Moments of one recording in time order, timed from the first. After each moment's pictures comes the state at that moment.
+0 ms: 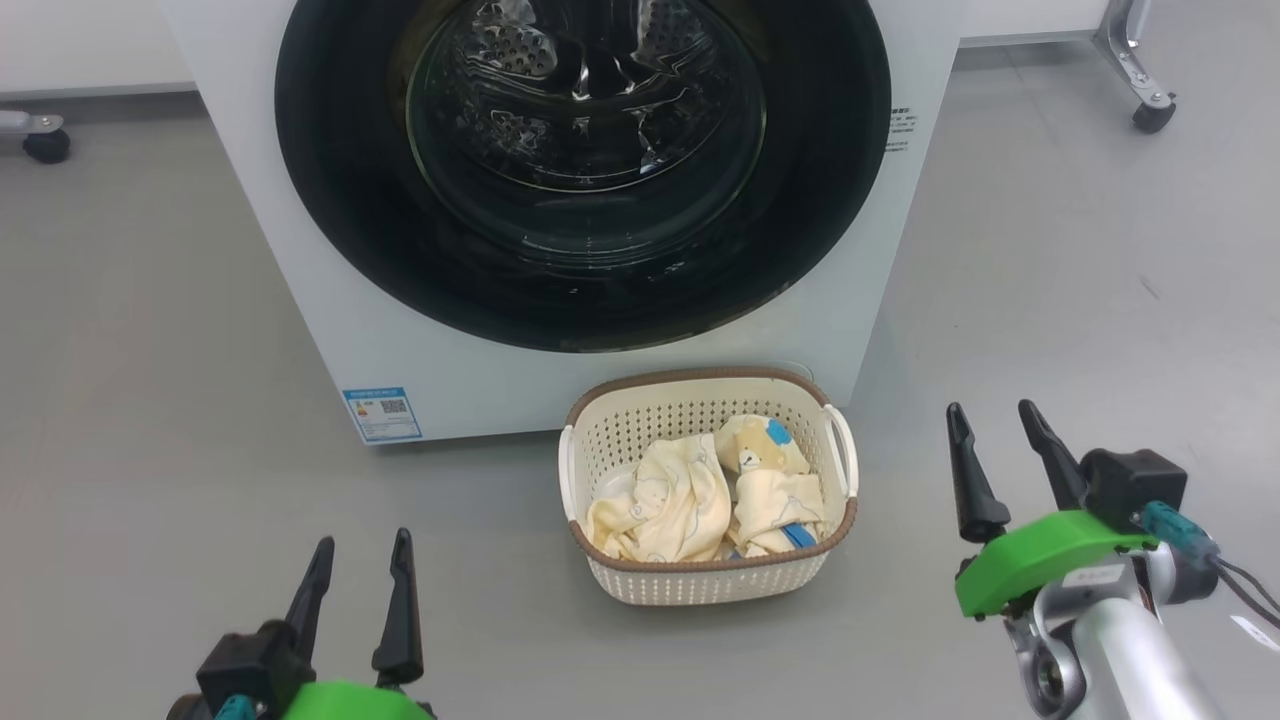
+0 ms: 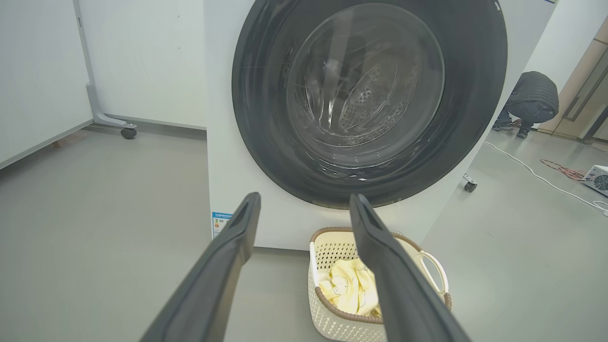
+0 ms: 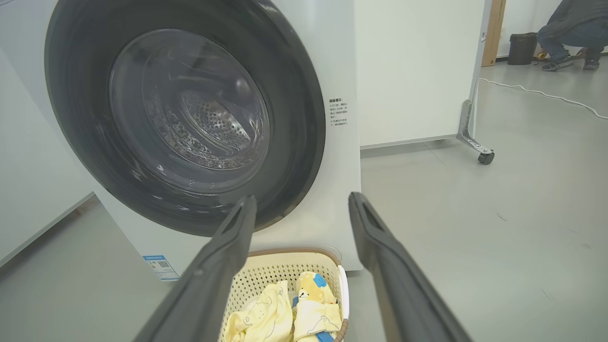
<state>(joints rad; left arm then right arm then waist) 0.00 0.04 -0.13 0.22 -0.25 -0.04 -0.23 -0.17 -0.03 0.06 0.39 0.21 0.13 -0.23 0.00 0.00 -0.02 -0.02</state>
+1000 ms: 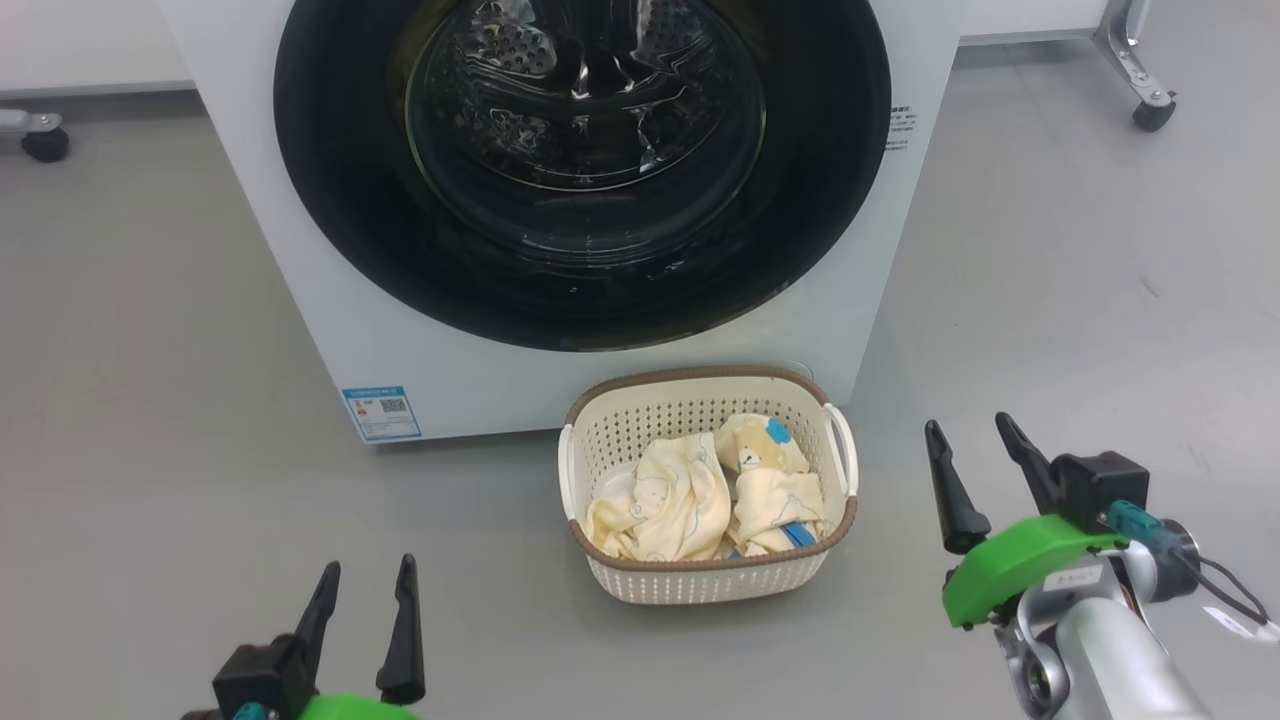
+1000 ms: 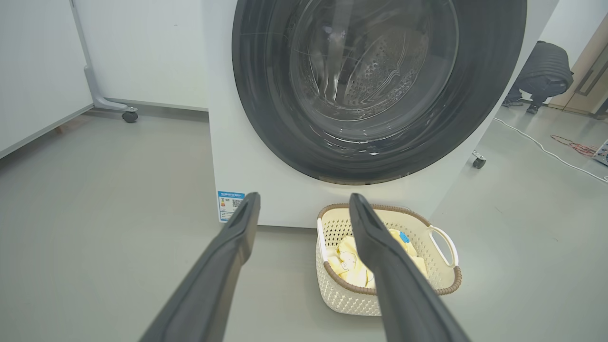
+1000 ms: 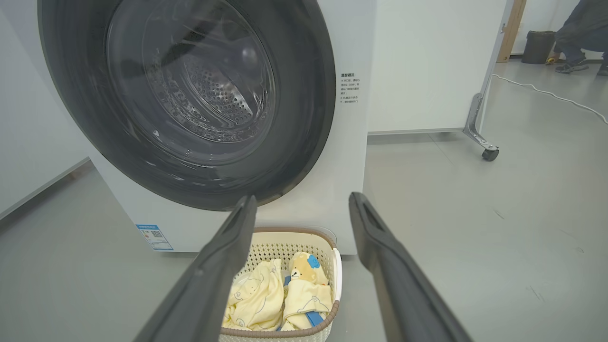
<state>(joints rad) -0.02 0.04 -0.13 0.33 -0.23 -0.06 -0.25 -0.21 -0.03 0.08 0.50 0.14 0.13 -0.25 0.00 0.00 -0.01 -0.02</state>
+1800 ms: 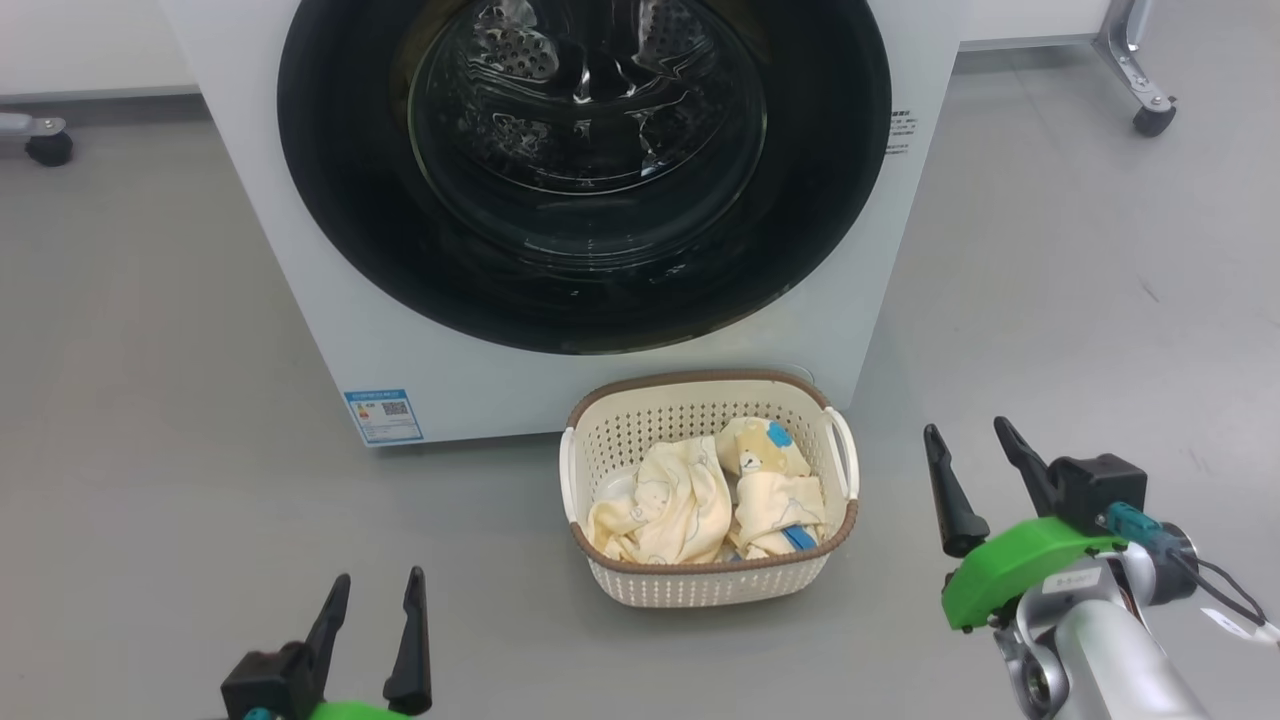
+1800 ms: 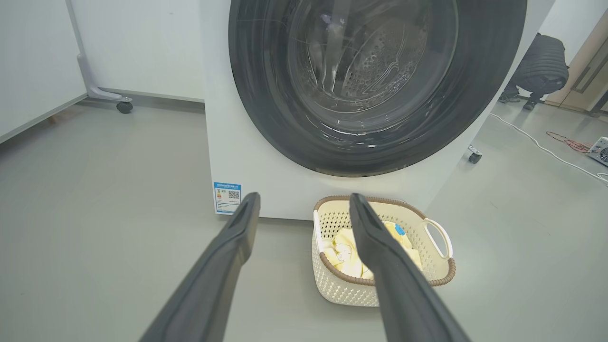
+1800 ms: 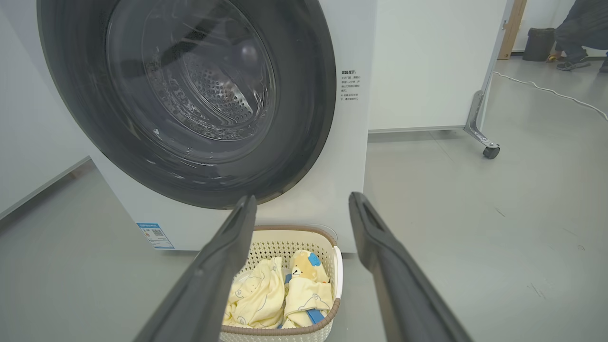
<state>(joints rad) -0.02 0.04 -0.14 0.35 -0.25 -0.07 -0.25 -0.21 -0.03 0.09 0.51 0.14 0.13 -0.25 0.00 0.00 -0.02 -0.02</state>
